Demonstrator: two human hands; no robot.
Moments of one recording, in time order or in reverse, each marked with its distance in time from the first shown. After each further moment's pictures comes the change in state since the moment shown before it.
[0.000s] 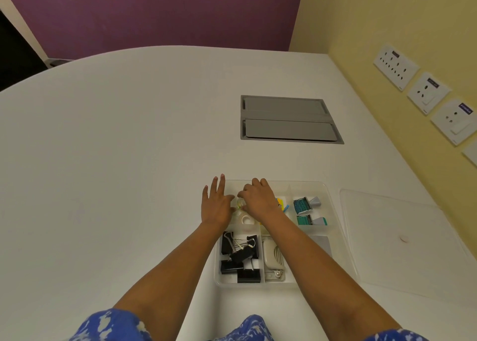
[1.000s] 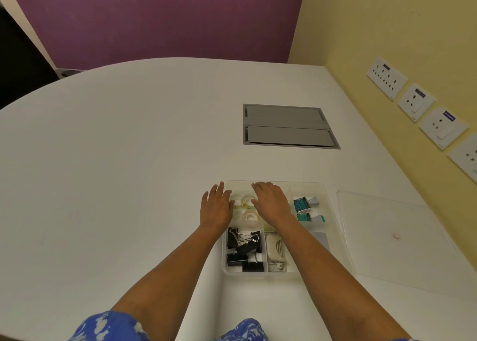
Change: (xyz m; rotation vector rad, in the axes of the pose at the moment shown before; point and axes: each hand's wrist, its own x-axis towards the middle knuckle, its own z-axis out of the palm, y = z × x) left_hand -0.035 -0.009 -0.021 -0.144 0.065 -0.026; right_hand -0.033 0.002 -0.006 0.217 0.105 0.145
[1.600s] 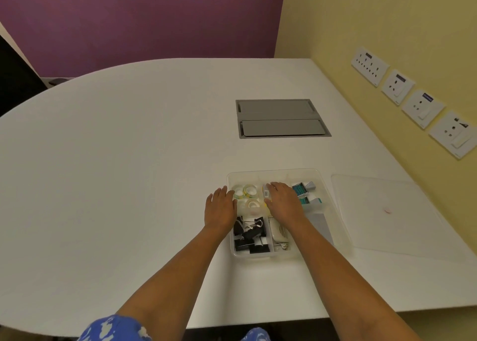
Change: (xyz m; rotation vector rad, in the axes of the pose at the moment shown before) left_hand -0.036 -0.002 -0.008 -0.050 -0.003 0.057; right_hand -0.053 -0.001 -0.002 0.074 0.033 0.198
